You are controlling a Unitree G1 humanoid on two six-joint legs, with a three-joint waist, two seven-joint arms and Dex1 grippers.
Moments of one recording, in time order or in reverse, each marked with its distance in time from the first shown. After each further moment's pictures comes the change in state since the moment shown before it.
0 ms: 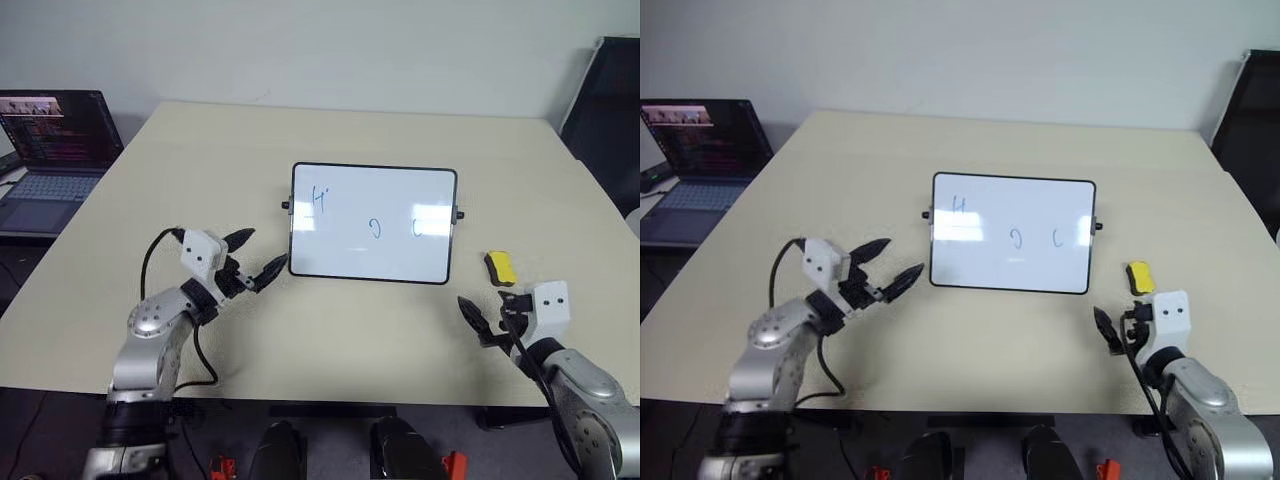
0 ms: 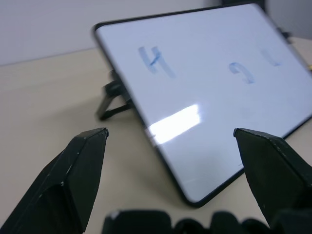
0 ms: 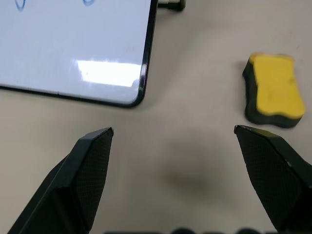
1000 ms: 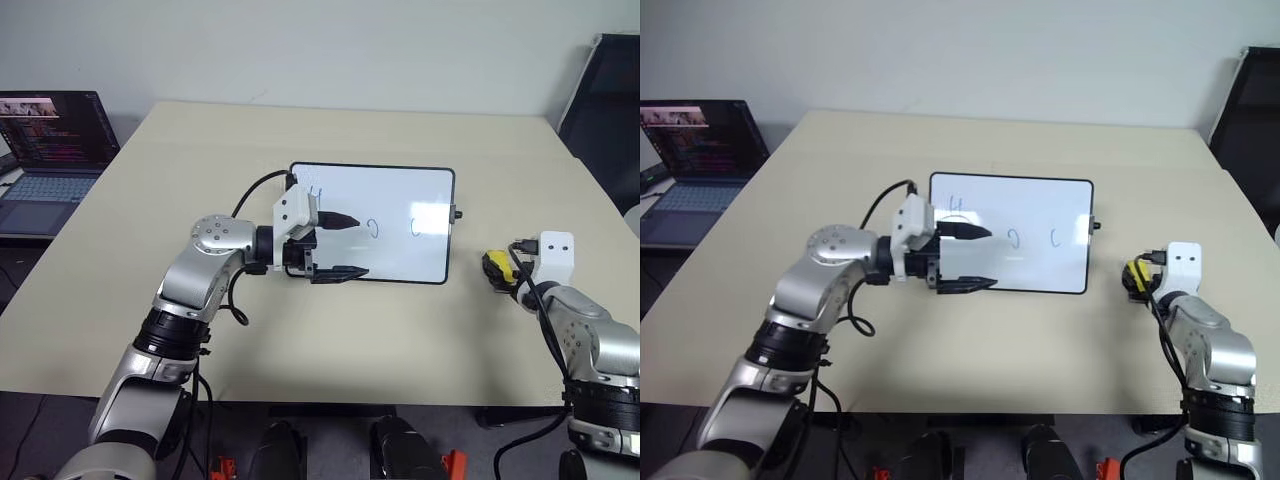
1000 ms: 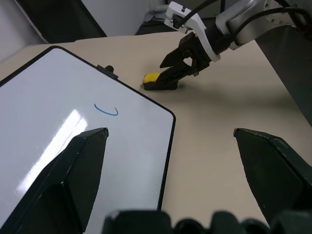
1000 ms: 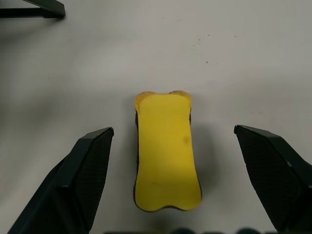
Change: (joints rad) left arm -0.396 0.015 -0.293 0.047 0.026 0.150 -0.355; right arm -0.438 -0.066 -0.025 0.571 -0.103 0.064 -0.063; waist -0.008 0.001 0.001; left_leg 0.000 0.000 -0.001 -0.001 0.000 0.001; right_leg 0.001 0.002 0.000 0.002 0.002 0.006
